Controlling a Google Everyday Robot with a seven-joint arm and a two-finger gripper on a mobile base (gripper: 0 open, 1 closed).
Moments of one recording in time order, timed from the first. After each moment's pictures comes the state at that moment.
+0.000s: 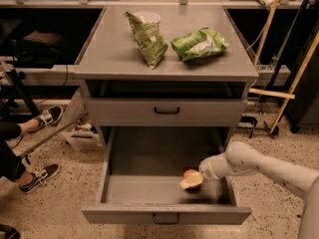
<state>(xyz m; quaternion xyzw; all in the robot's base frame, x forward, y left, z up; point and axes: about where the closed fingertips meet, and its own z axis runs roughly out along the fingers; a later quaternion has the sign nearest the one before) 0.577 -0.137 0.408 -0.34 0.87 0.27 0.22</state>
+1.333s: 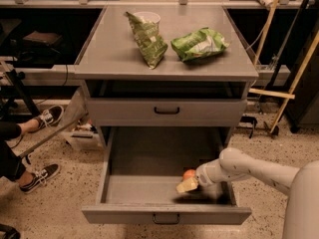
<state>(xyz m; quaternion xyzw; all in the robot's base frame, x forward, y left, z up) 0.566 -0.128 0.367 -0.32 0.89 0.27 0.18</state>
